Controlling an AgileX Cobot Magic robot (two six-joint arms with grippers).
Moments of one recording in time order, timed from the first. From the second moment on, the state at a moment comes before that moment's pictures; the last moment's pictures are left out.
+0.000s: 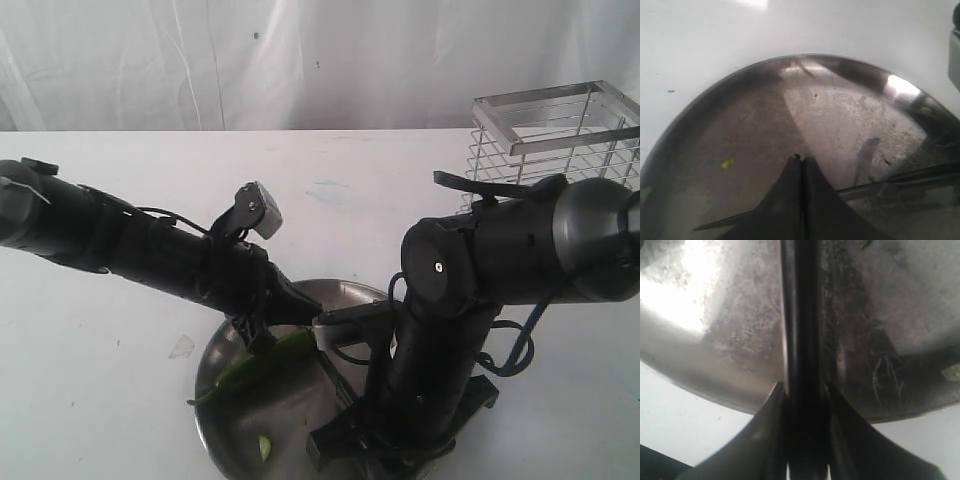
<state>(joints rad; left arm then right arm) -0.32 1.96 -1.03 -1.51 0.82 2.01 0.72 1.75 -0.91 0.32 0.85 0.03</state>
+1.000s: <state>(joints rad) -0.41 2.00 -0.98 -1.31 0.74 1.84 0.72 1.75 -0.90 0.31 0.83 0.03</state>
